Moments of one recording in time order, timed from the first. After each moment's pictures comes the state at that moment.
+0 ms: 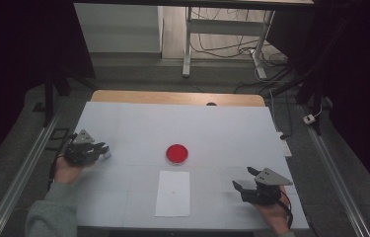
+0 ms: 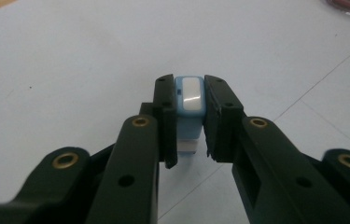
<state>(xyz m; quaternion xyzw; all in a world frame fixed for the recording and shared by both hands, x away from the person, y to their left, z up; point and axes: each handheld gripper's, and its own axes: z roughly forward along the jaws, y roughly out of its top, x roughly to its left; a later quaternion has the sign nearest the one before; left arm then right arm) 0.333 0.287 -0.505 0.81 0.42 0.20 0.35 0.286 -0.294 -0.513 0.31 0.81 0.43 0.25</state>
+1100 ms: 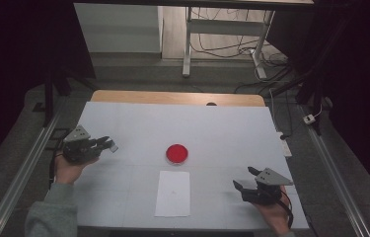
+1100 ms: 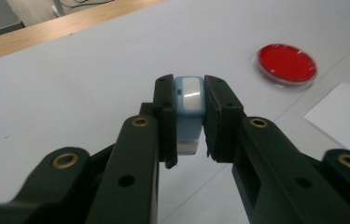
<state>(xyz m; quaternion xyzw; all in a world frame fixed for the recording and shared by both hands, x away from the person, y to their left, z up) 0.321 0.278 -0.476 0.77 0.40 0.19 0.45 0.286 -0.295 -0.513 0.31 0.81 0.43 0.25</state>
